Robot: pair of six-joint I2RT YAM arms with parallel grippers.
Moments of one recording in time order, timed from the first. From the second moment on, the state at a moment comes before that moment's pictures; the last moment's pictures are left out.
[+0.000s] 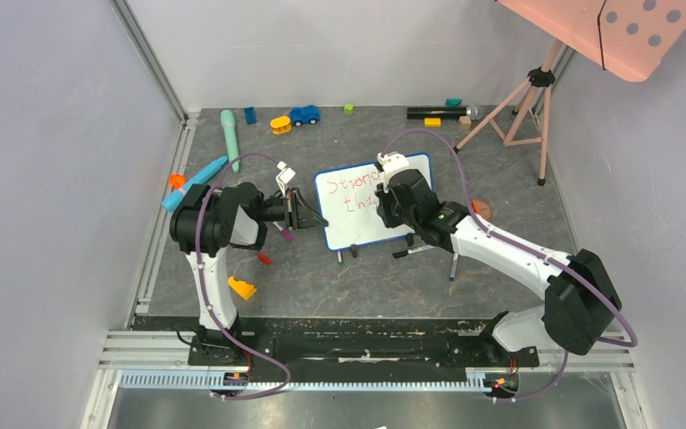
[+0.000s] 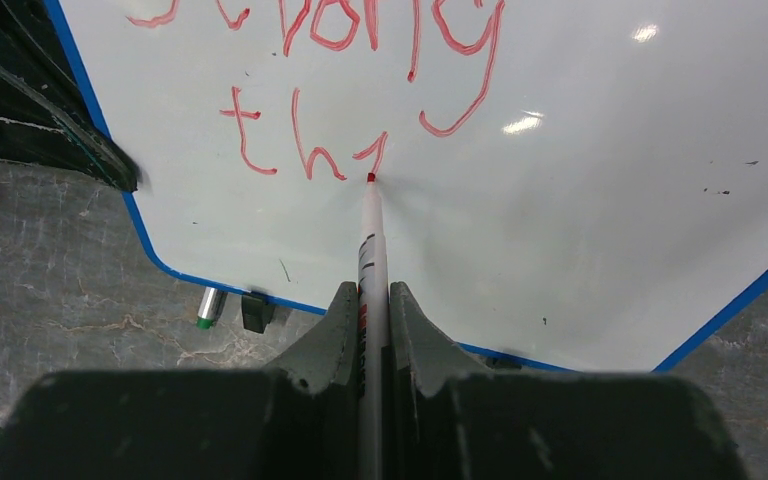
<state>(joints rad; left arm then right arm) -0.14 2.08 0.69 1.47 1.39 -0.84 0.72 1.40 0.97 -0.21 0.18 0.21</state>
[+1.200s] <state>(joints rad) -0.14 2.08 0.69 1.48 1.39 -0.84 0.68 1.41 1.03 -0.25 0.18 0.20</state>
